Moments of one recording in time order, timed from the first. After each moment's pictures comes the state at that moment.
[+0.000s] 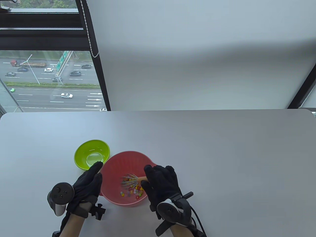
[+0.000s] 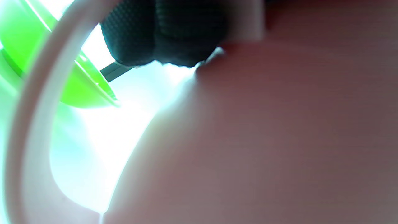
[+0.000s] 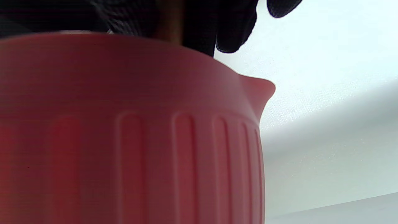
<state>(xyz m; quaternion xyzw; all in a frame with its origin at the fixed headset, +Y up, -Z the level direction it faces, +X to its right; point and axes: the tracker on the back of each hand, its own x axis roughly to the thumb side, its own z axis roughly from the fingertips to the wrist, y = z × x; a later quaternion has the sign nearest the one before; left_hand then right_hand) -0.325 -0.735 -0.331 0.15 -0.13 0.46 0.87 0.008 -0.701 -0.281 0.19 -0.34 0.89 0.23</state>
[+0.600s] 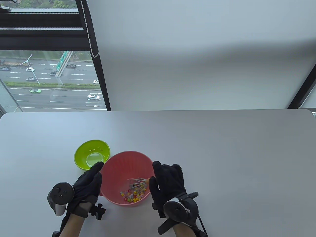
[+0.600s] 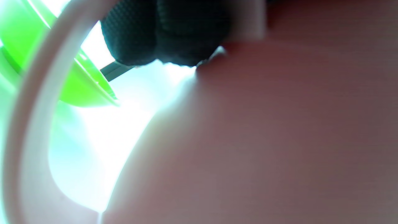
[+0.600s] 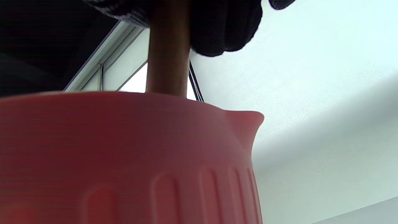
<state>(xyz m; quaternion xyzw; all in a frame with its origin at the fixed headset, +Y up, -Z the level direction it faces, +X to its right) -0.326 -0.736 -0.332 0.15 -0.12 0.46 0.86 0.024 -0.692 -0.281 0.16 -0.35 0.88 0.29</state>
